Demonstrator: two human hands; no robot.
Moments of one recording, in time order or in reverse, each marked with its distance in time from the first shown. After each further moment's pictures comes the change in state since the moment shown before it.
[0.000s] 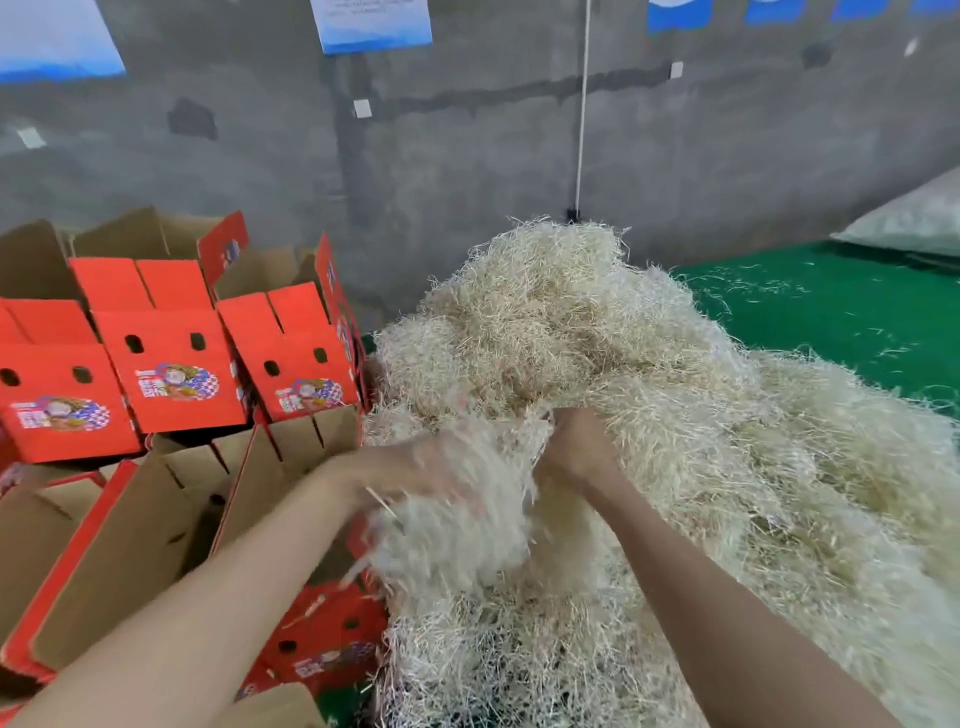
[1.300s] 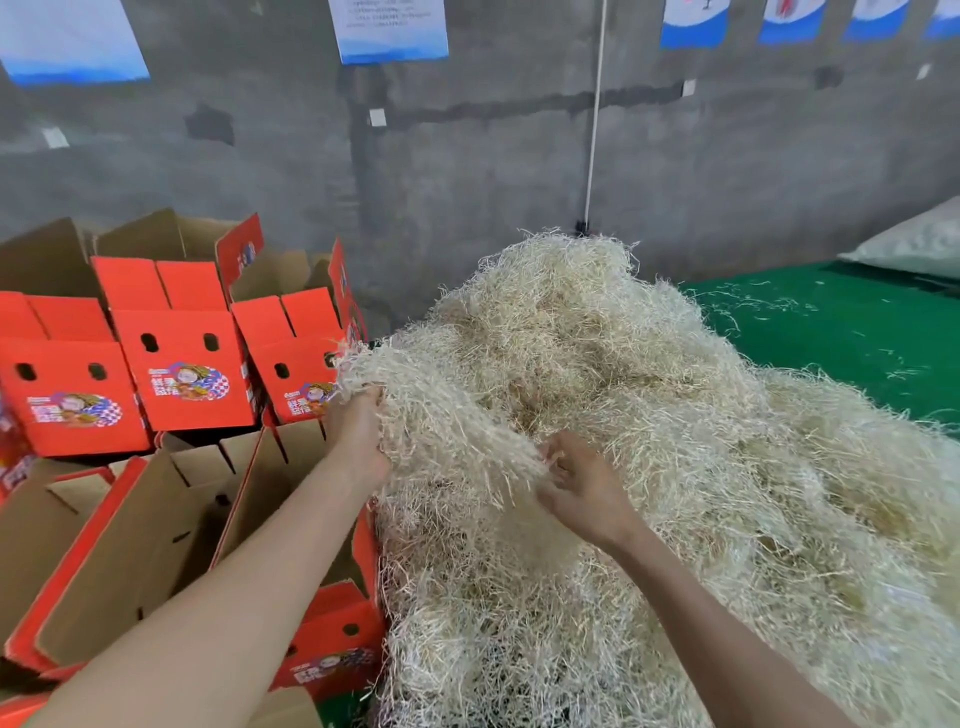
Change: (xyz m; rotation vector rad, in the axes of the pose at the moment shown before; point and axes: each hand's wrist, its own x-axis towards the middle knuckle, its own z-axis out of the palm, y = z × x) left_hand 0.001 0.018 -0.015 -1.207 0.951 -0.103; right_hand -0.044 0.009 -0.005 0.286 -0.094 -0.269
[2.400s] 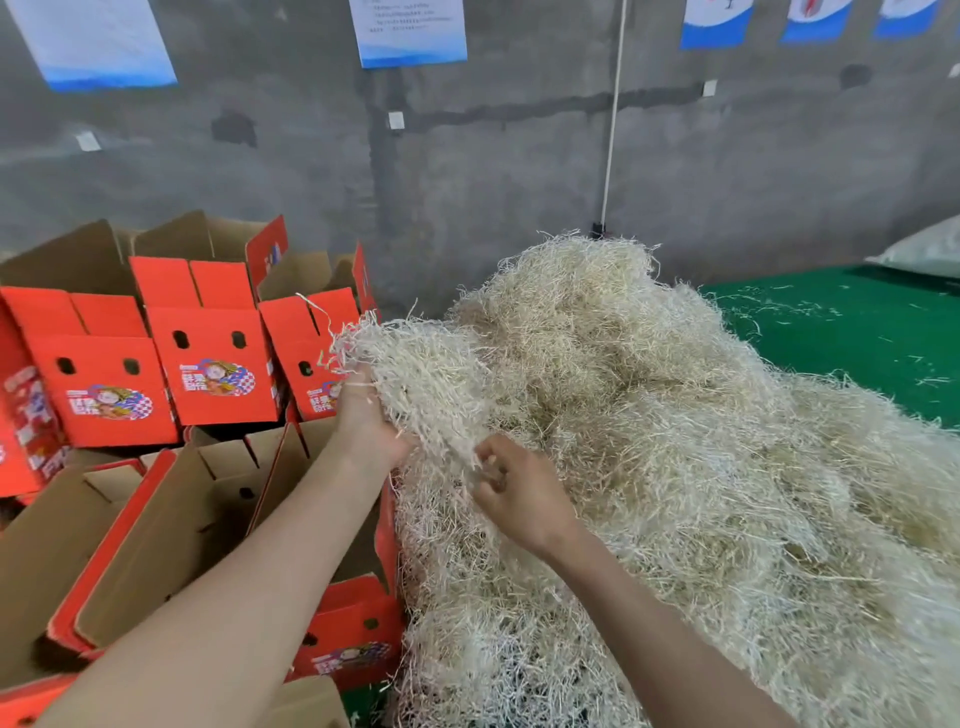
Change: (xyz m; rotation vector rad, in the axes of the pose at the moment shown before) left_hand -0.013 0.019 -0.002 -0.278 -0.299 -0.027; right_hand 0.005 -0.047 0.055 -0.154 -0.062 -0.178
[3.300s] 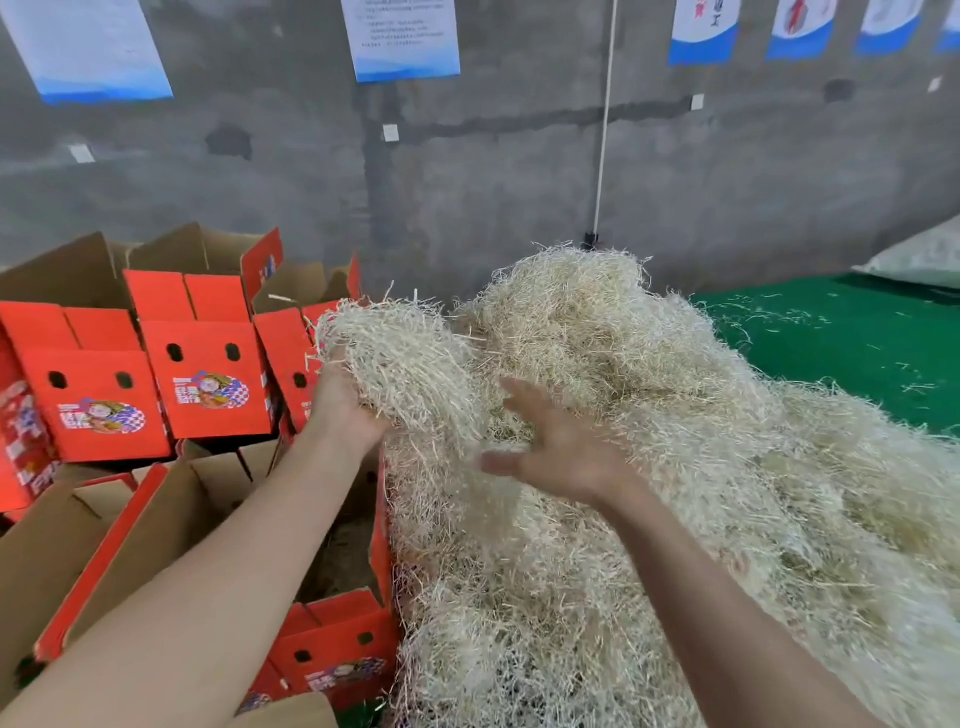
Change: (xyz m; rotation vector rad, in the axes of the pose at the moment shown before) left_hand 0.009 0.028 0.009 0.008 -0.075 0.064; right_hand 0.018 -0.024 -0.070 0.117 -0.183 0.135
